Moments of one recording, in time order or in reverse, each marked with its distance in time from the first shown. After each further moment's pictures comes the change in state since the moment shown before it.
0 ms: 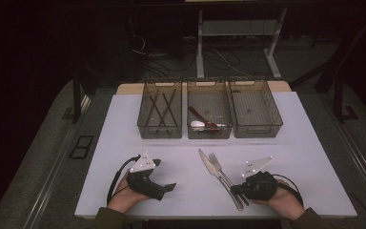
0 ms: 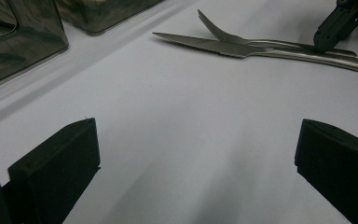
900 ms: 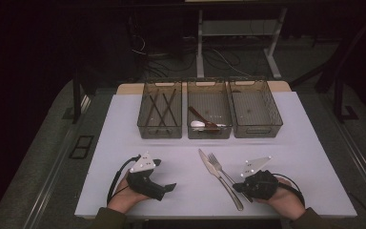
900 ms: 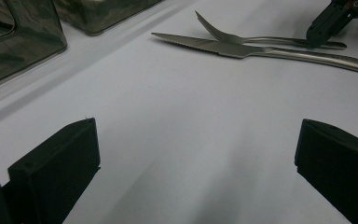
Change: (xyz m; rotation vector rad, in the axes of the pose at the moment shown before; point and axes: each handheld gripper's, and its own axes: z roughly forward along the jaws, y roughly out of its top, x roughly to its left) left arm -0.001 0.000 0.000 -0.003 -0.002 -0.003; right arm 0.000 0.003 -0.002 0.040 -0.075 -0.017
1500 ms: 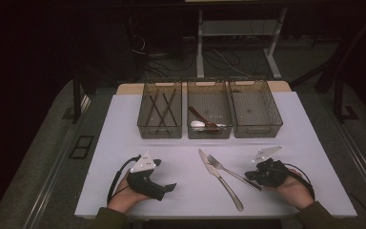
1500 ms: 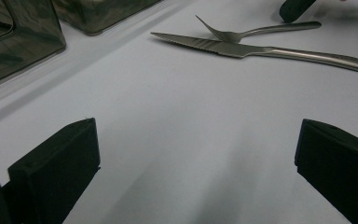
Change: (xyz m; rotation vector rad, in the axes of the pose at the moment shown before) left arm 0.000 0.000 0.000 0.001 -0.002 0.002; right arm -0.043 -0.012 -0.012 0.018 -0.104 0.091
